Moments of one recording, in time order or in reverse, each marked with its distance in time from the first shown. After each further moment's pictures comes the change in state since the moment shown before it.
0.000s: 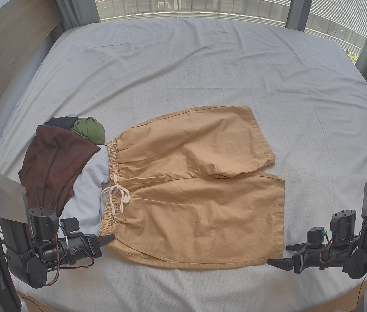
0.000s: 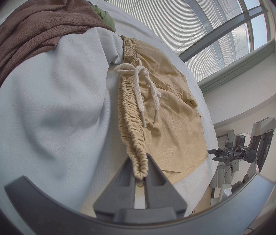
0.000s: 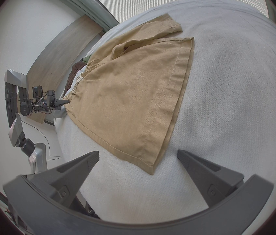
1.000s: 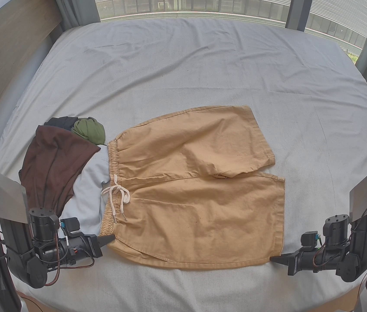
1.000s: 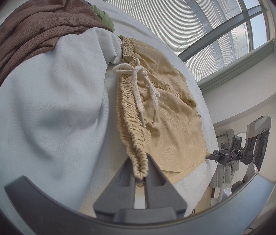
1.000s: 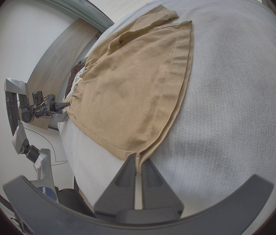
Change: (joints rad) left arm -0.005 -0.002 -0.001 0.000 0.000 0.001; right arm 0.025 0.134 -0.002 -0.133 0.031 0.097
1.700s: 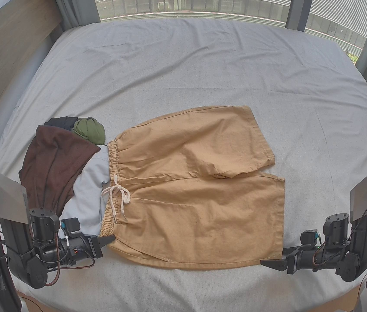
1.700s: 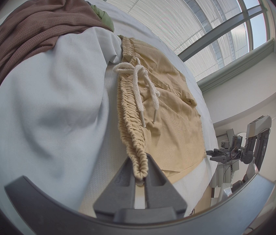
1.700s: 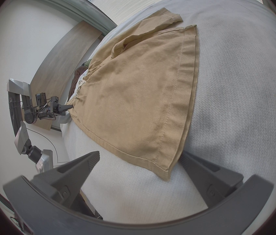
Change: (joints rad) left arm -0.002 0.003 0.001 0.000 0.000 0.001; right arm -0.008 -0.006 -0.010 -0.008 0.006 -0.001
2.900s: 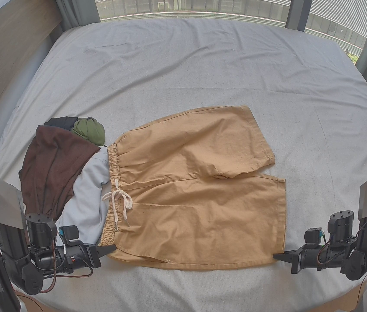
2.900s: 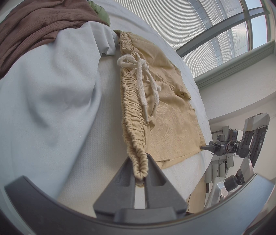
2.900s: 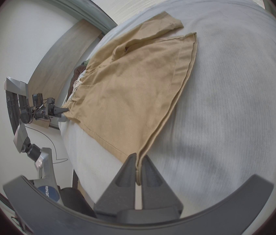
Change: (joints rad) left arm -0.020 -0.045 0.089 0.007 -0.034 -0.001; right arm 0.008 -0.096 0.011 0.086 -0.010 -0.017
